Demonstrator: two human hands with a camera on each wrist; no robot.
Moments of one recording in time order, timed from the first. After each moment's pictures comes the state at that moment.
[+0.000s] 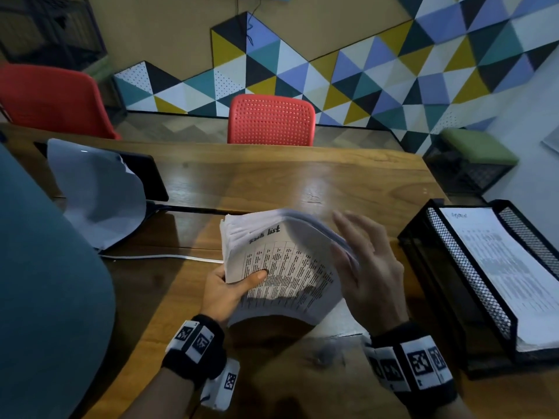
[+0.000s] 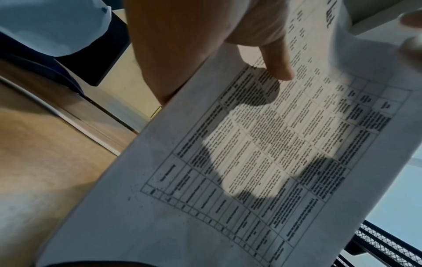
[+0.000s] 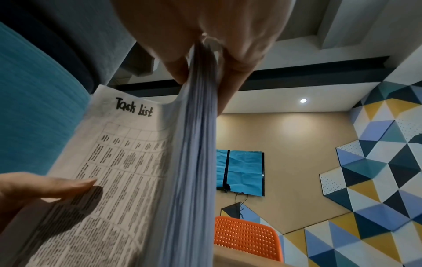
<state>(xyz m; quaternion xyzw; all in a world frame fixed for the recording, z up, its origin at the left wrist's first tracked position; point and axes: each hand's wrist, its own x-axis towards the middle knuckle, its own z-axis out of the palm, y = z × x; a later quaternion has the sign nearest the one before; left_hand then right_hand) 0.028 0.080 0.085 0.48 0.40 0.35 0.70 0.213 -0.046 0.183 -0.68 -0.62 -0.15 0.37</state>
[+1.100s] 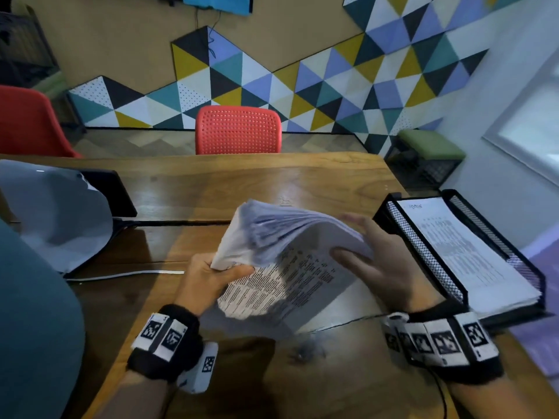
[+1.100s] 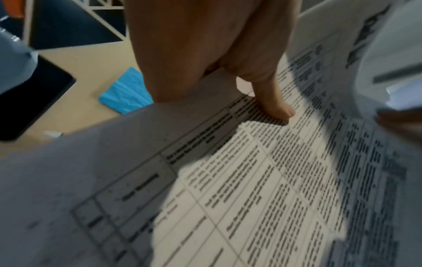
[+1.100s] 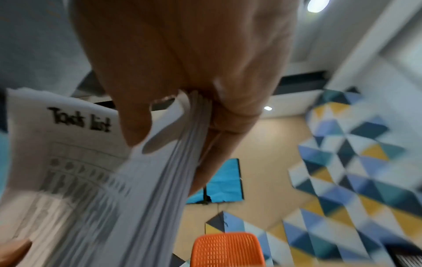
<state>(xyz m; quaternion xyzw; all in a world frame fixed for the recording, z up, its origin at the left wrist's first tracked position) 0.031 0.089 0.125 0.60 0.32 0.29 0.67 0.255 -0.093 0.226 -0.77 -0.55 0.06 0.32</state>
